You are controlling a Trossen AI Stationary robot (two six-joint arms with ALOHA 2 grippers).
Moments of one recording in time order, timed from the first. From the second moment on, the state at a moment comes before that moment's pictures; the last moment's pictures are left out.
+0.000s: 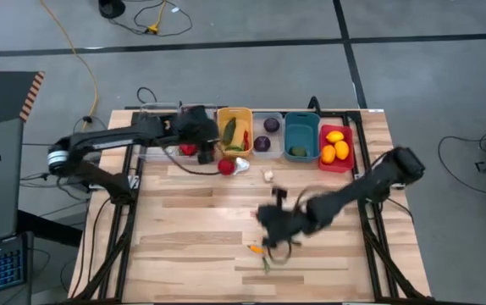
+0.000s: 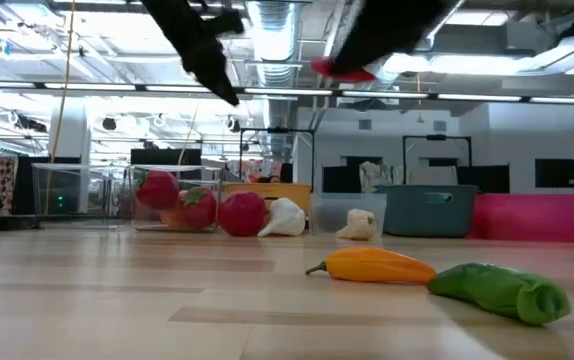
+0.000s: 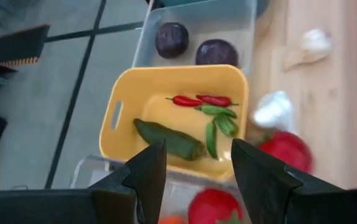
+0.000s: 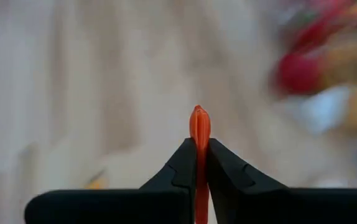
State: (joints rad) left arm 0.34 1.38 1.18 -0.59 -0.21 0.34; right arm 0.45 1.70 1.28 -0.49 0.54 0.44
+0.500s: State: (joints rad) left arm 0.16 1.17 1.18 -0.69 0.00 0.15; right arm -0.13 1.67 1.28 -0.18 0.28 0.07
